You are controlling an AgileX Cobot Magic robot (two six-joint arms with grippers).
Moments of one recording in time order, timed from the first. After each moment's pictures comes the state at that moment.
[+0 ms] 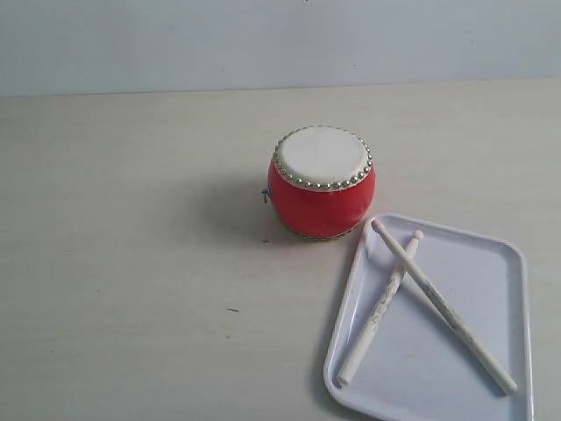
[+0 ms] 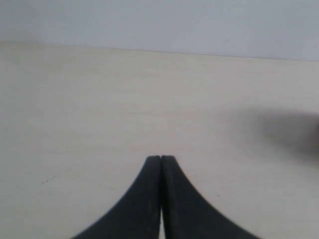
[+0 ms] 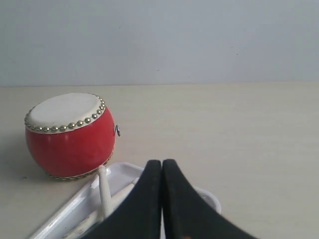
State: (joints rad) left arm -0.04 0.01 0.00 -0.10 0.37 0.00; right arm 0.07 0.01 -0.01 -0.04 0.28 0.10
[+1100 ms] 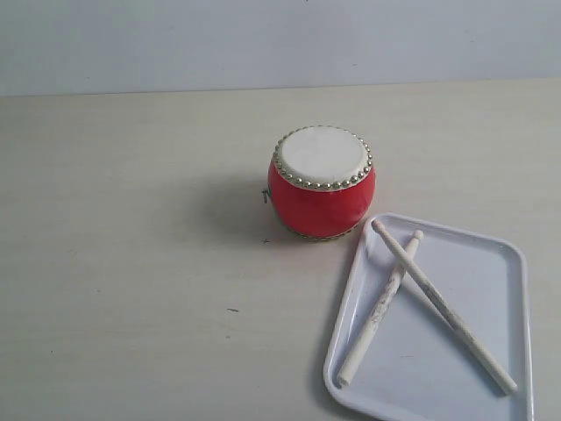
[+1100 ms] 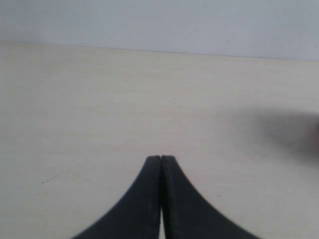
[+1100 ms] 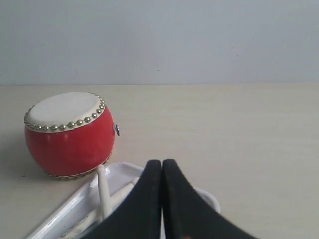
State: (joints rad) left arm -0.04 0.01 0.00 -0.10 0.37 0.00; right arm 0.07 0.01 -0.01 -0.03 0.28 0.09
